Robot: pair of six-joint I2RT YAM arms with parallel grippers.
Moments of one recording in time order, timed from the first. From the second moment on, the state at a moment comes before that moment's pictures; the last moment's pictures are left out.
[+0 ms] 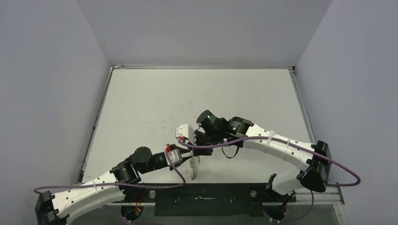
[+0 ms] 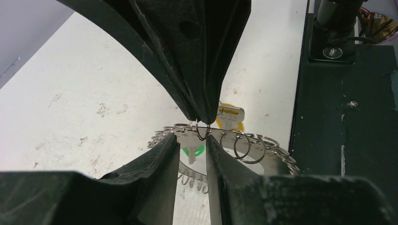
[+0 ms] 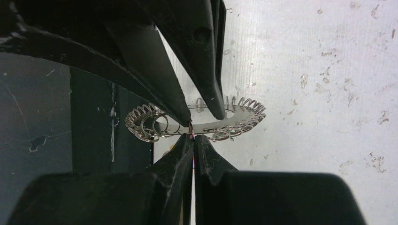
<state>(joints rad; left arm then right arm) -1.03 0.51 0.26 0.14 0.19 0.21 1.05 1.42 1.26 -0.74 -0.42 -0.39</state>
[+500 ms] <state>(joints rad) -1.03 0.59 0.26 0.20 0.24 0.21 1.09 1.45 1.29 -0.78 -0.36 -0.36</state>
